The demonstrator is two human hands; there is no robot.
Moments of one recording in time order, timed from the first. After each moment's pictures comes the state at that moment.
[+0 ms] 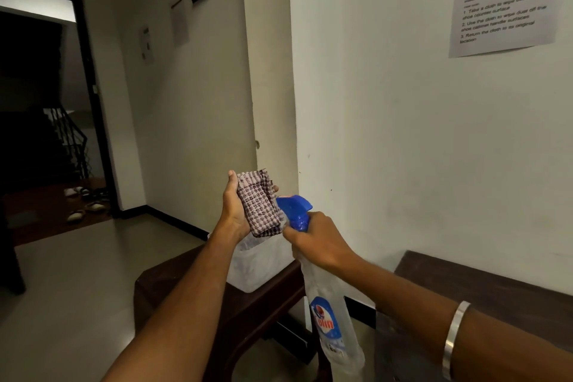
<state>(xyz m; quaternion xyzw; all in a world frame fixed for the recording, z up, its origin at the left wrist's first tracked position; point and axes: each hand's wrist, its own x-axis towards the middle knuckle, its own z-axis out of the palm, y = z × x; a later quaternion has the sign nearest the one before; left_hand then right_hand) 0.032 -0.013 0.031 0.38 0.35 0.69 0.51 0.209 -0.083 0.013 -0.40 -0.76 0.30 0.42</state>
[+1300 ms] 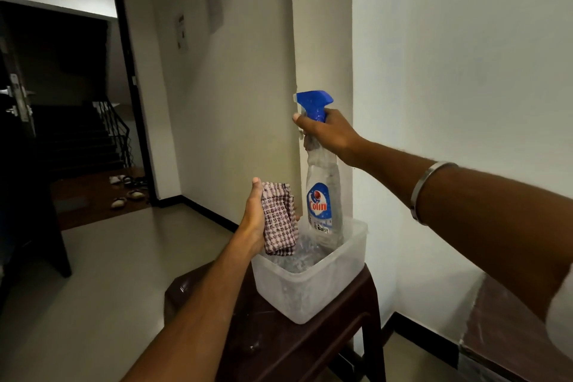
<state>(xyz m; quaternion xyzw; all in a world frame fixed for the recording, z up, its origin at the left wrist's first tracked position) -0.044 0.037 0.005 0.34 0.44 0.65 0.52 0.105 0.094 0.132 -0.27 -0.77 0.29 0.49</state>
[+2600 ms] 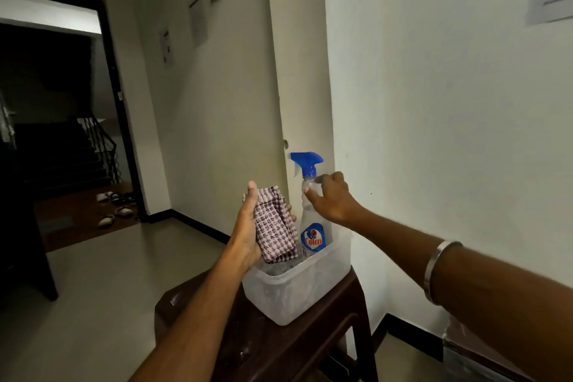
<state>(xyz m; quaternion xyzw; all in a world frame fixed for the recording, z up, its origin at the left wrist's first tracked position) -0.024 0.016 0.008 0.40 0.38 0.66 0.51 0.135 0.085 0.038 -0.48 -0.78 0.11 0.39</state>
